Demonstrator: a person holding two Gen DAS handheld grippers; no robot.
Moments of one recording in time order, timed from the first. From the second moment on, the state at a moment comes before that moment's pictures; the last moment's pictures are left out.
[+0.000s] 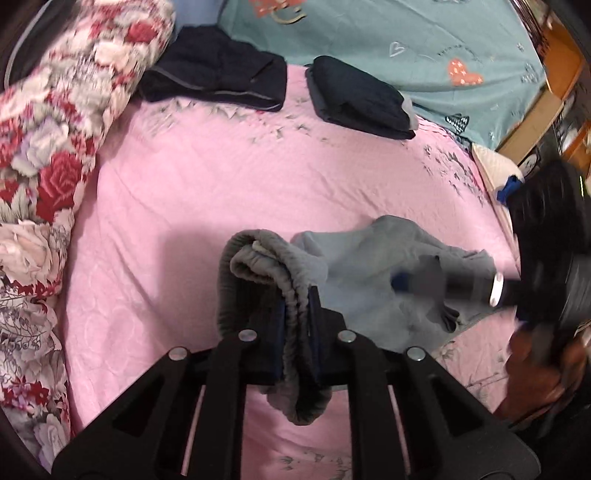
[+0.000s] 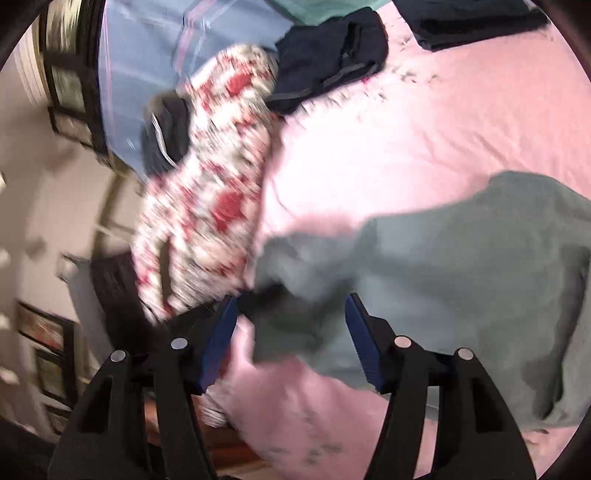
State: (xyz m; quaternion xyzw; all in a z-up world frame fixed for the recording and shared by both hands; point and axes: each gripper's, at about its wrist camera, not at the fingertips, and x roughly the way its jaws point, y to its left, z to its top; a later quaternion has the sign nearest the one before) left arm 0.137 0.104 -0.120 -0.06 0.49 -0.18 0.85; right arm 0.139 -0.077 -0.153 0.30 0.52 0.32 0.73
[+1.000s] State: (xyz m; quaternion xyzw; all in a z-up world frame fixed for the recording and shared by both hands) left arm 0.130 0.085 -0.105 -0.18 0.45 -0.25 0.83; right arm 0.164 -0.100 -0.100 0.21 0.57 0.32 0.73
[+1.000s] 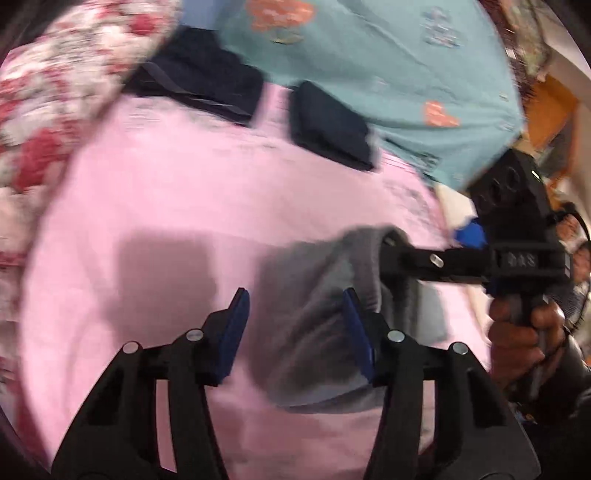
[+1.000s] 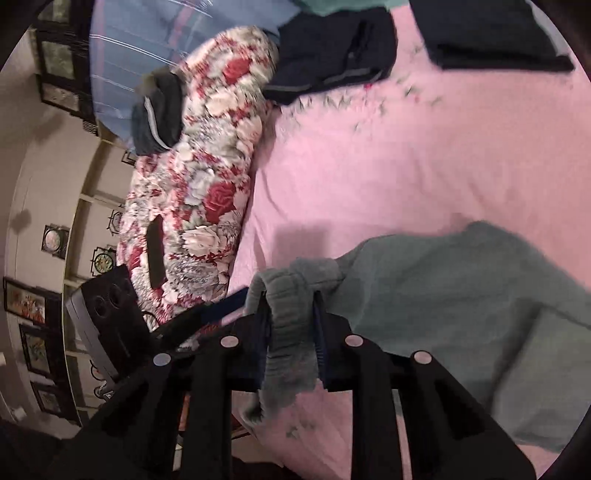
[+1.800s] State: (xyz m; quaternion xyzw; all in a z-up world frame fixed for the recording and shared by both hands) left arm 0.101 -0.175 -0.143 -0.07 0.56 -0.26 0.79; right arm 0.153 -0.425 -0.198 0.32 0.59 0.26 0.70
